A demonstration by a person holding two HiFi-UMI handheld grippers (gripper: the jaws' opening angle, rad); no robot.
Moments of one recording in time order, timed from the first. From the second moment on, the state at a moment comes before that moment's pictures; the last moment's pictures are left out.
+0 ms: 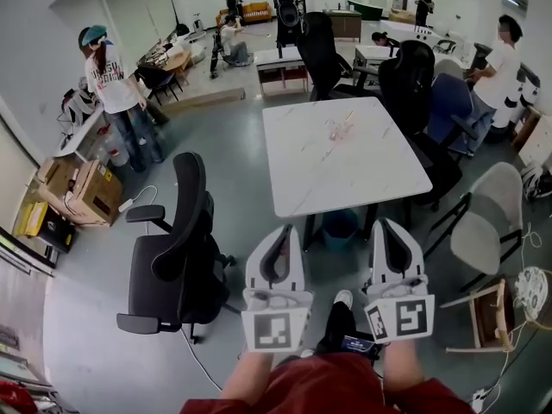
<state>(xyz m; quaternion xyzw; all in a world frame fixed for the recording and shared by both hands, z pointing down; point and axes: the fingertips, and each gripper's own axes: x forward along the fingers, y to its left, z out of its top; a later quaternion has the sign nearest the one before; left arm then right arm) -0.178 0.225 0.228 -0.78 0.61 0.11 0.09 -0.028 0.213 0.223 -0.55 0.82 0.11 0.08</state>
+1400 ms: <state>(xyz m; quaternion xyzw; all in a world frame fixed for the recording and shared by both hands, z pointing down) -0.027 -0.040 0.223 -0.79 0.59 0.07 0.13 0.090 -0.041 0.230 -0.57 0.81 0.10 0.09</state>
